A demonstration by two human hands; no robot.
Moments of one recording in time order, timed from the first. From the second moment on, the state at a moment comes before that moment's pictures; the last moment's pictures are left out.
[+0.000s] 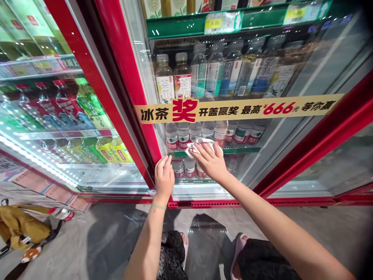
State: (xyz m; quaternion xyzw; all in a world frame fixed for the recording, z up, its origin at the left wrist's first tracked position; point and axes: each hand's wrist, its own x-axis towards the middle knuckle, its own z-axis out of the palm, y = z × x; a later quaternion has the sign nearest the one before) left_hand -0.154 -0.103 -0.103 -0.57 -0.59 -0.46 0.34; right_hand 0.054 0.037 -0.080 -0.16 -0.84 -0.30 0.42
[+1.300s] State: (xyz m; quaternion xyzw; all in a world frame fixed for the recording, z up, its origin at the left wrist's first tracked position) left_hand -0.204 -0.140 -0.122 -0.47 -0.71 -0.52 -0.03; right_hand -0.018 0.010 -0.211 0.03 -0.94 -0.20 0.28
